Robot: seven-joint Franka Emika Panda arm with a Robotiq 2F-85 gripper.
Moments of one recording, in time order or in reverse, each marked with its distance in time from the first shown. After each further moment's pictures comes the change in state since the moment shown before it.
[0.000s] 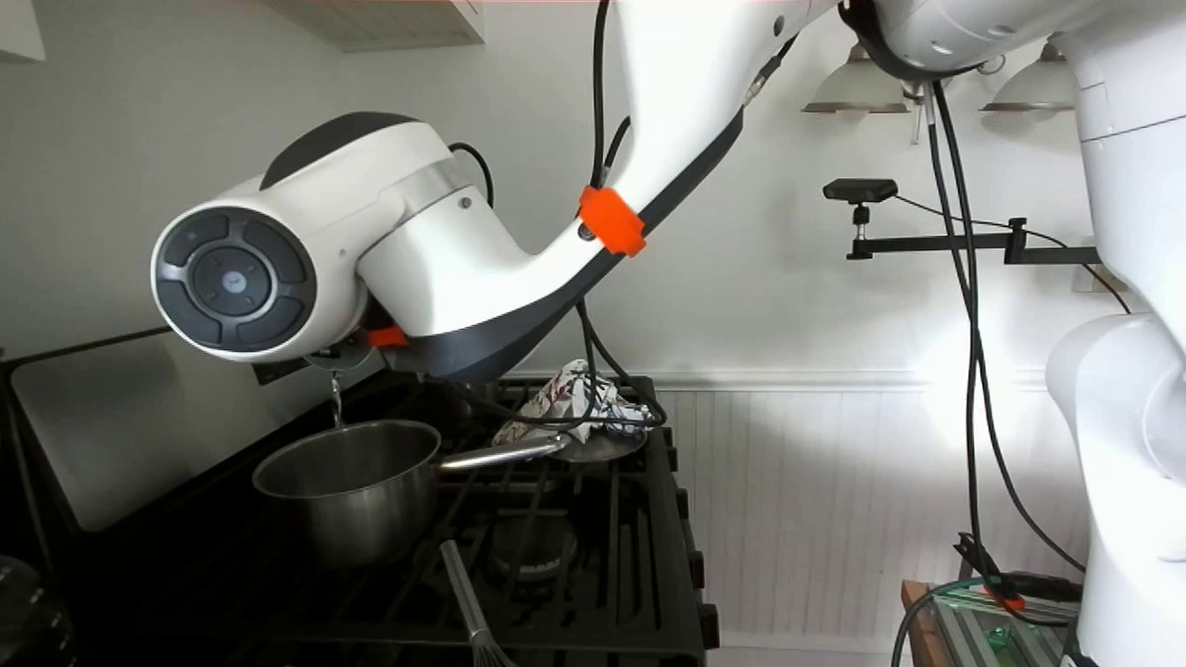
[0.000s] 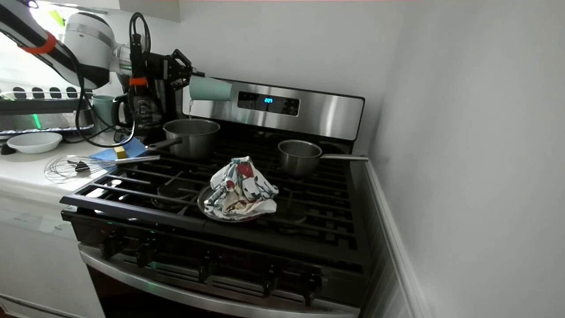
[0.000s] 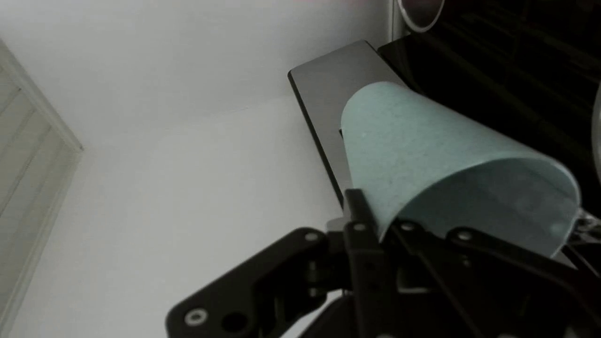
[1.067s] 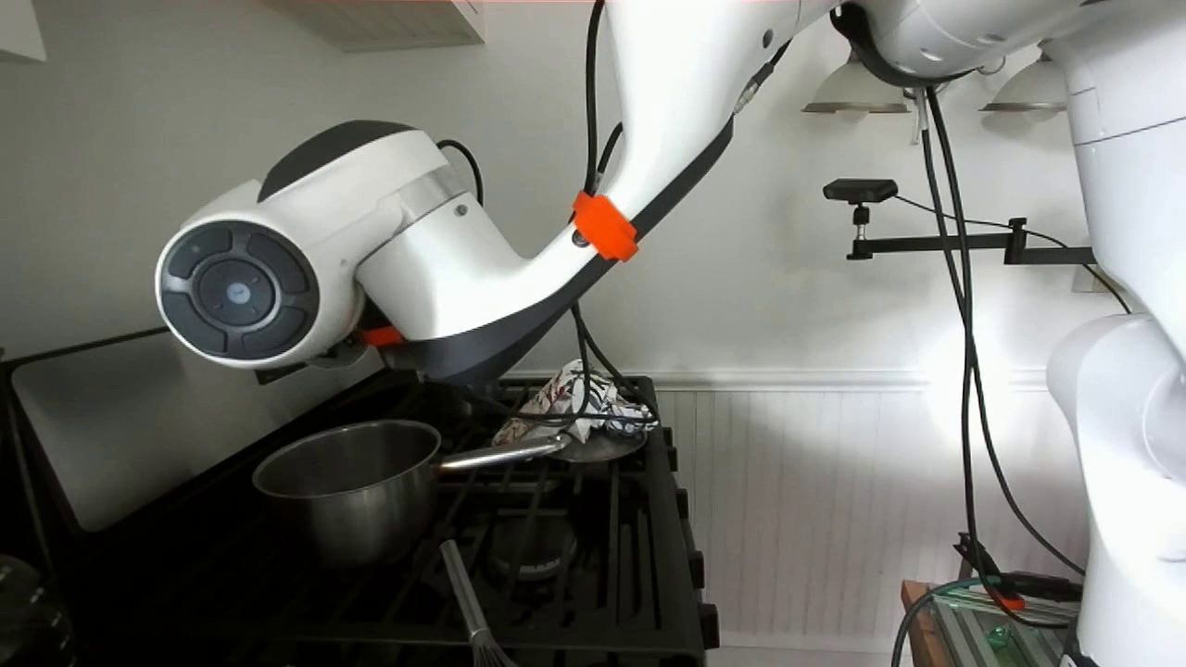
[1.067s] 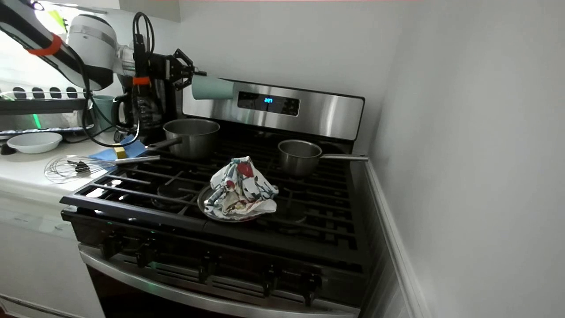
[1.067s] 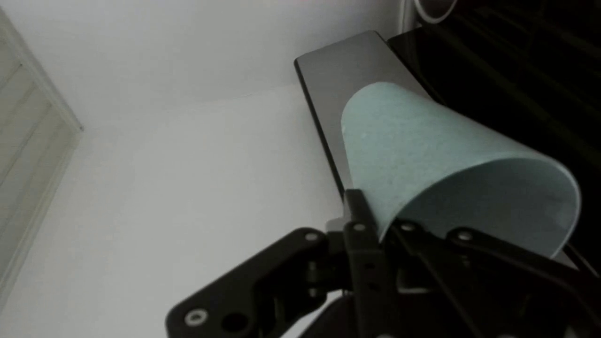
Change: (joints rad) arm -0.010 0.015 0.002 0.017 -0.028 0.017 -0.027
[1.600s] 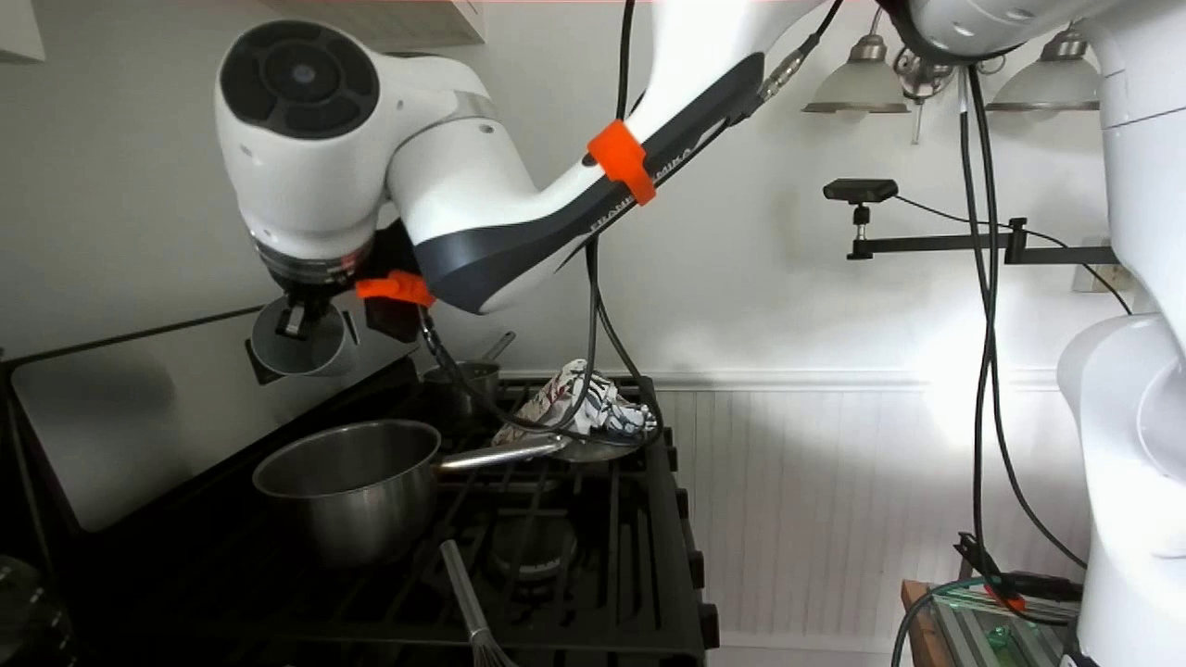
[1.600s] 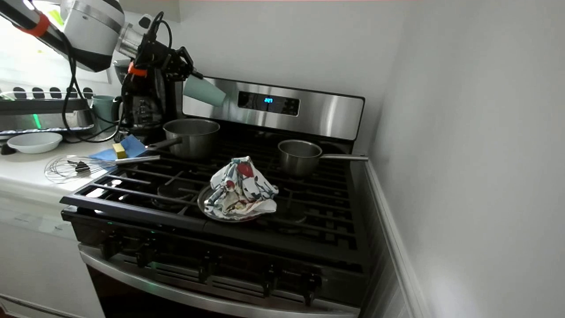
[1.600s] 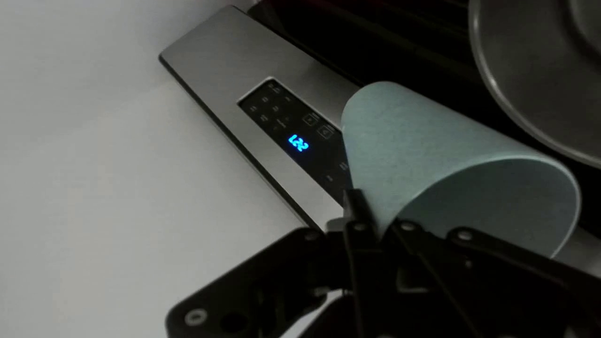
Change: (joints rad) arm -0.085 -0.093 -0.004 0.005 0.332 0.387 -0.045
